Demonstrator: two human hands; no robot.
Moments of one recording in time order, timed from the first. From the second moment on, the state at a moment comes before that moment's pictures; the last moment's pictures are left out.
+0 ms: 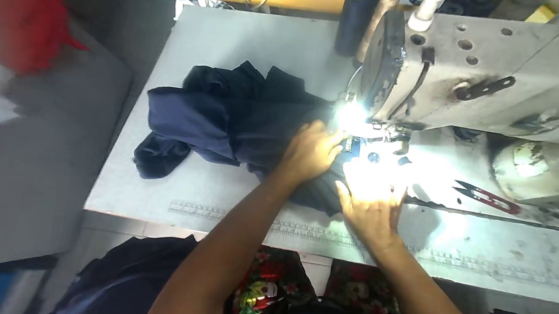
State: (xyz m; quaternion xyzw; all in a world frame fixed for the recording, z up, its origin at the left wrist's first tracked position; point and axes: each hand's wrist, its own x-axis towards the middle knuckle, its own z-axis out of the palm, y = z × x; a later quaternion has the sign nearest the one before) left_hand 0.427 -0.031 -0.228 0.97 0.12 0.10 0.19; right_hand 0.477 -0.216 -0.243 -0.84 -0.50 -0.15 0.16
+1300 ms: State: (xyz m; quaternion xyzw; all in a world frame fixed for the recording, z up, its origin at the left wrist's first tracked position) left_hand 0.387 -0.063 -0.234 0.95 0.08 0.18 0.24; right_hand 0.479 -0.221 -0.244 -0.81 -0.53 -0.14 0.21
